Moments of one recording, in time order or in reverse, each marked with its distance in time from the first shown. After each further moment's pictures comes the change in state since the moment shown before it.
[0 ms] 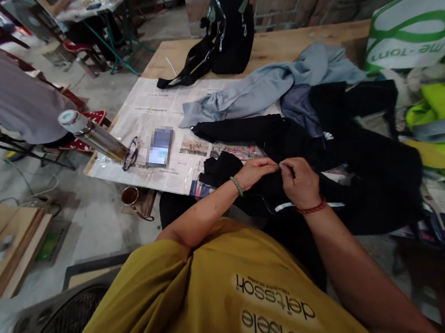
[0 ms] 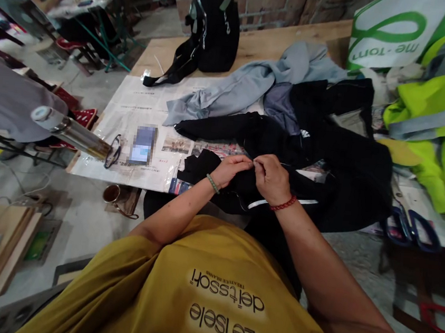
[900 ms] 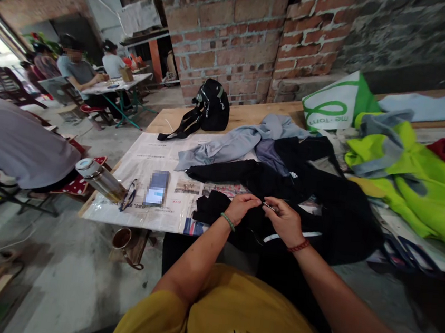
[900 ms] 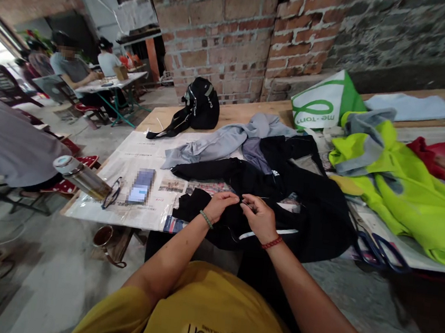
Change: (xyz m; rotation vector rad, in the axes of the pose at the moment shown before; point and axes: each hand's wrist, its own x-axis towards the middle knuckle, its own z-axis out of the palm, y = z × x) left_hand -0.007 0.005 0.012 0.041 0.077 0.055; right_hand -0.019 -0.001 -0.006 0.374 0.084 0.280
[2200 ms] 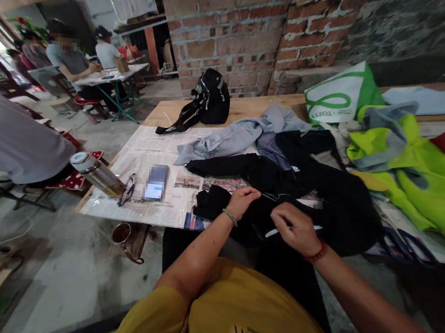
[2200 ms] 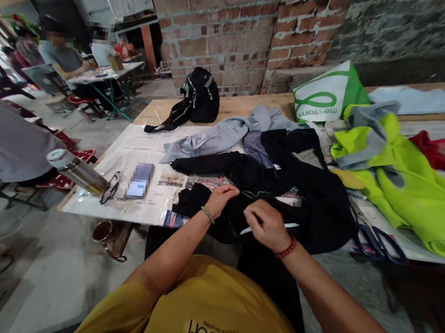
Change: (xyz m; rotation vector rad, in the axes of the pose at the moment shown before) left_hand 0.002 -0.006 -0.001 0.095 0.088 0.067; right_hand -0.011 -0.043 -0.034 -0.203 -0.343 -0.201
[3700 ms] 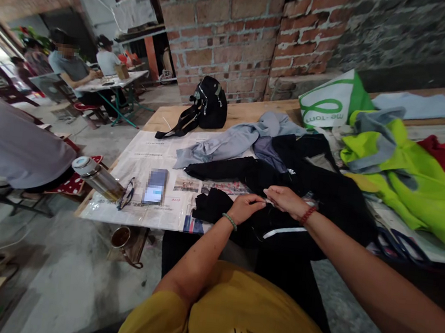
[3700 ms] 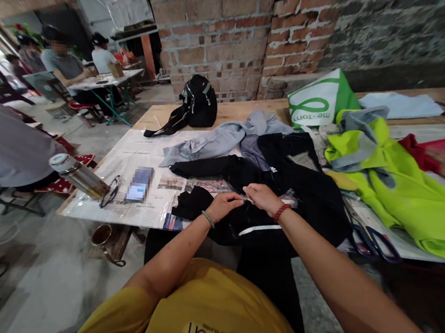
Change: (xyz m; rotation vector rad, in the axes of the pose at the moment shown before) left_hand -0.005 -0.004 0.002 0.335 -0.191 0.206; right_hand 0.061 0.041 0.000 0.302 -0.251 0.677
